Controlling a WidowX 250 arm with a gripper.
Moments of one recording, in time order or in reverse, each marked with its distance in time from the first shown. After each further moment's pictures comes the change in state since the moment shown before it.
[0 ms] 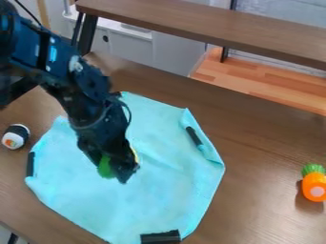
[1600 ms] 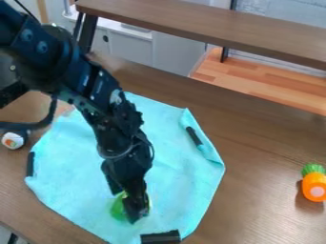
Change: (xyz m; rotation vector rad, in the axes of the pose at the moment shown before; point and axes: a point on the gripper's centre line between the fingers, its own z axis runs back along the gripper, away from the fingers) arm -0.013 -0.029 -0.035 -0.065 0.153 -0.337
